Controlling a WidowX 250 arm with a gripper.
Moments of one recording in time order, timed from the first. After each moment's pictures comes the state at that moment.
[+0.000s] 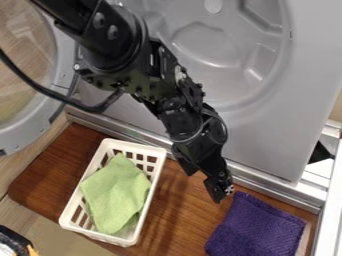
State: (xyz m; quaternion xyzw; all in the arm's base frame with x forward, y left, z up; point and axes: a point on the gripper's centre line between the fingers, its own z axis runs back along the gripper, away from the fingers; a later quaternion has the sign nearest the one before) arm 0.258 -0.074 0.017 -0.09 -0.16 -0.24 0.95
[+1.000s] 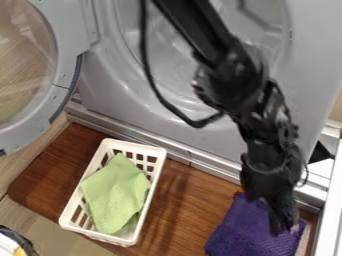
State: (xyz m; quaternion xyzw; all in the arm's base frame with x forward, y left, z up) arm 0.272 -0.162 -0.026 -0.07 -0.11 -0.36 0.92
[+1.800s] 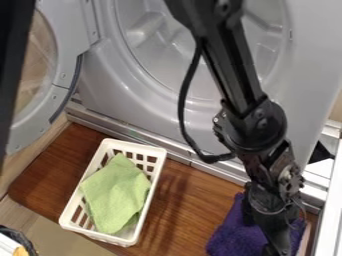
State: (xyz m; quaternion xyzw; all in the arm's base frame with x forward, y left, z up) arm 0.260 -0.168 -0.071 -0.03 -0.11 -0.41 0.90
